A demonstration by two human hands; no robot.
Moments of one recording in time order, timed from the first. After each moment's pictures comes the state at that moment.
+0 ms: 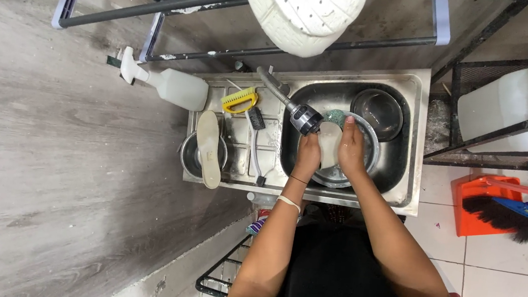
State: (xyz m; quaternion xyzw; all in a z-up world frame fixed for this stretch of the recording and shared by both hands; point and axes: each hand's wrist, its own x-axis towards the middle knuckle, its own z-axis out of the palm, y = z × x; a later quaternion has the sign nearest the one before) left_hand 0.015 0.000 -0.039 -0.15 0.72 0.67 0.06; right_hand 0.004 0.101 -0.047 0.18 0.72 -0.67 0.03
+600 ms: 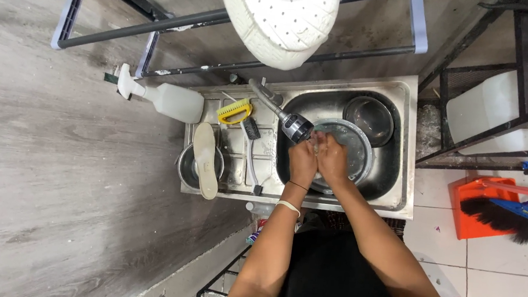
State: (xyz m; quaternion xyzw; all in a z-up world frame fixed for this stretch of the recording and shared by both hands) left_hand 0.011 0.001 -0.045 -0.07 0.92 0.39 -0.04; right_hand 0.012 0.080 -0.052 0.09 0.84 -0.53 -0.06
